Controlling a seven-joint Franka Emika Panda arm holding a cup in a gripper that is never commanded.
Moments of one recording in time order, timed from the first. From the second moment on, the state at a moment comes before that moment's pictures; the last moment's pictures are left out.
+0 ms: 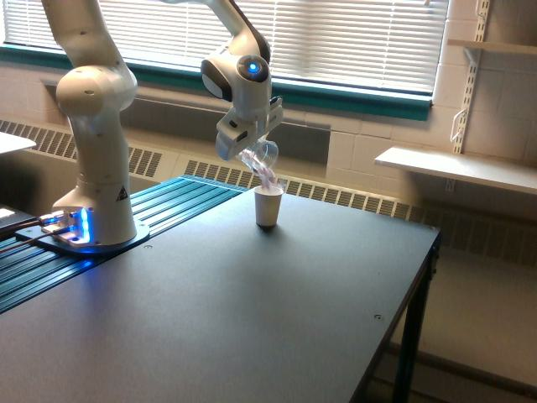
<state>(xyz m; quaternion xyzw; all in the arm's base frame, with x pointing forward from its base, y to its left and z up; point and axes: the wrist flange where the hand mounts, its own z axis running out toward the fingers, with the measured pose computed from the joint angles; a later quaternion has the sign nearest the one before) 0.239 0.254 0.269 -0.80 0.49 0.29 0.19</state>
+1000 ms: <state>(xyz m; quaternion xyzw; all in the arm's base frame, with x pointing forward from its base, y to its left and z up) 0.252 0.259 0.255 -0.82 0.48 0.26 0.15</state>
